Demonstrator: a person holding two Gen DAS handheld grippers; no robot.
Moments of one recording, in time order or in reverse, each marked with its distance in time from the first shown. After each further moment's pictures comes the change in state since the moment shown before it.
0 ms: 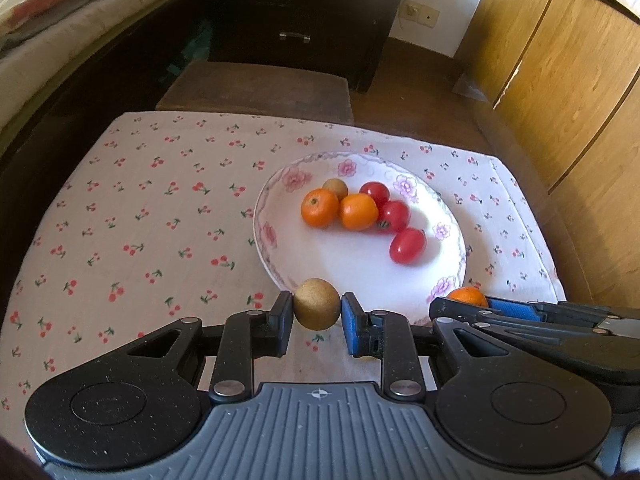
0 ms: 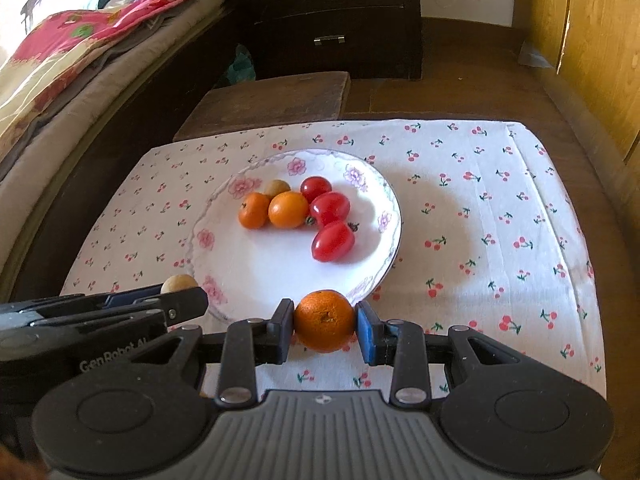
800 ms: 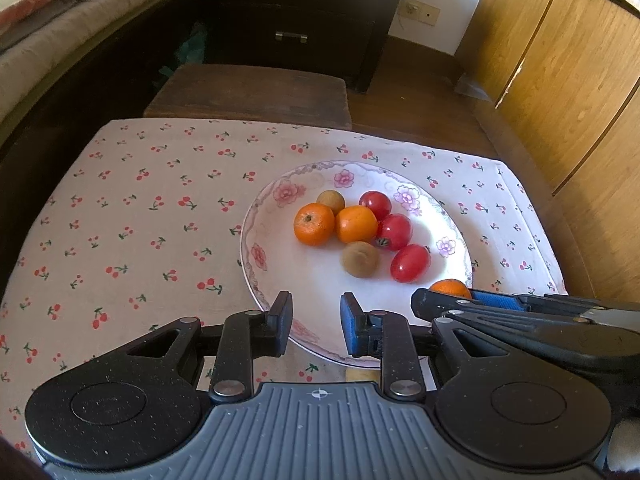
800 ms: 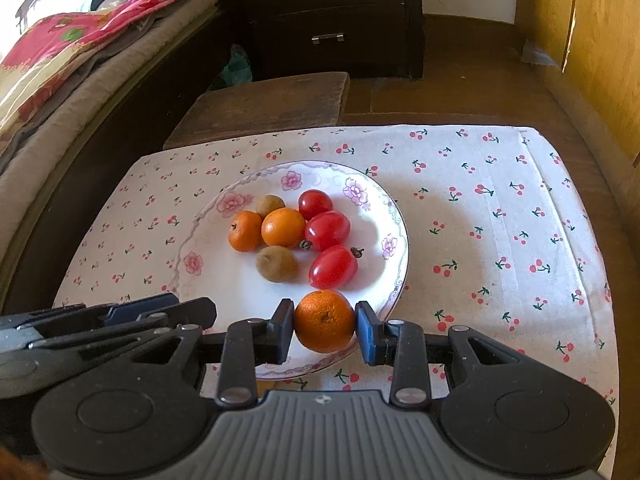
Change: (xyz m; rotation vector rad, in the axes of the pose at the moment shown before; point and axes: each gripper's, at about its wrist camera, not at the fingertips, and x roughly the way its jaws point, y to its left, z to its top) left arm 0.018 -0.005 0.012 0.014 0.004 0.006; right arm 0.025 -0.003 0.017 0.013 0.007 0.004
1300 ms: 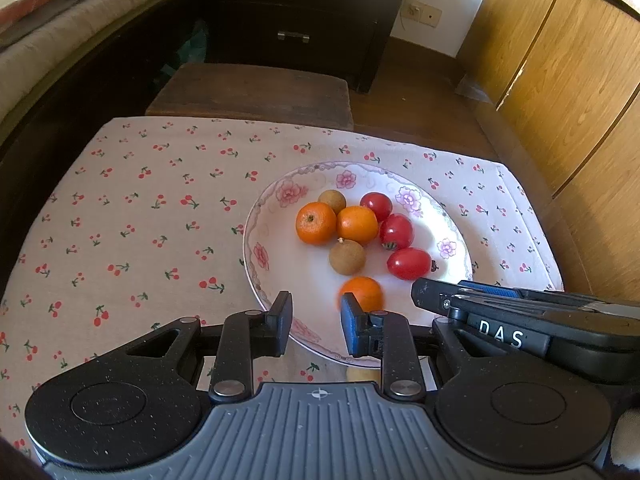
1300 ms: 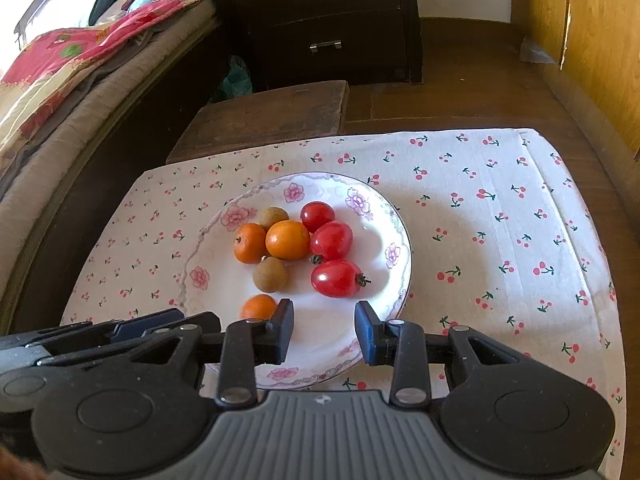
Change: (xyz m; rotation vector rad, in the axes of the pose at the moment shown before) left arm -0.001 0.002 0.000 -0.013 0.001 -0.003; right arm -0.003 0.001 0.002 0.032 -0.023 0.018
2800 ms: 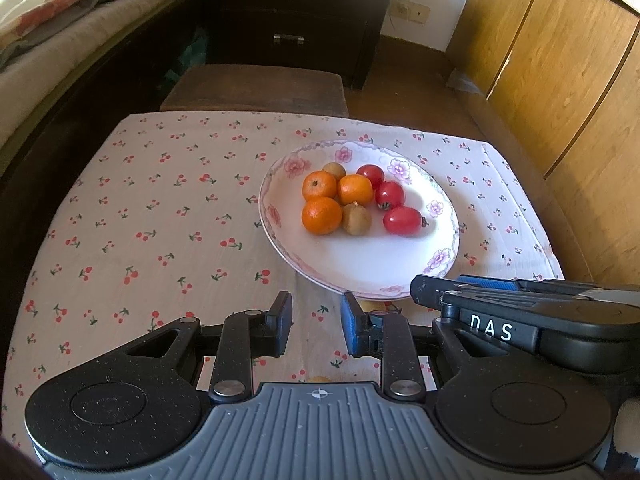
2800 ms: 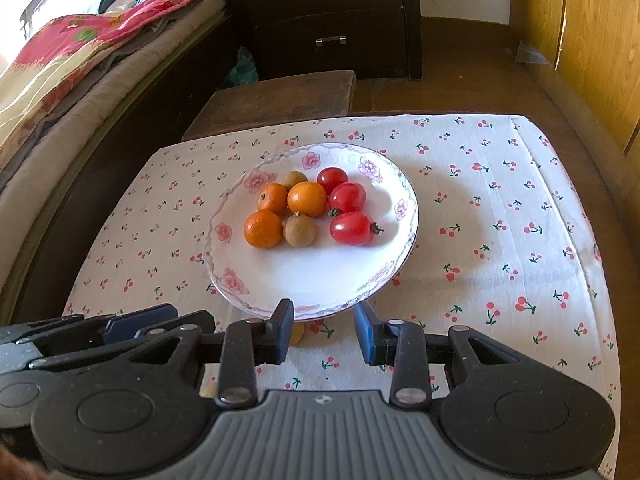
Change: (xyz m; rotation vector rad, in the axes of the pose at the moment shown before) left arm -0.033 0.002 -0.033 0.046 -0.009 0.009; right arm -0.028 0.018 -0.034 -0.022 0.010 -0.017
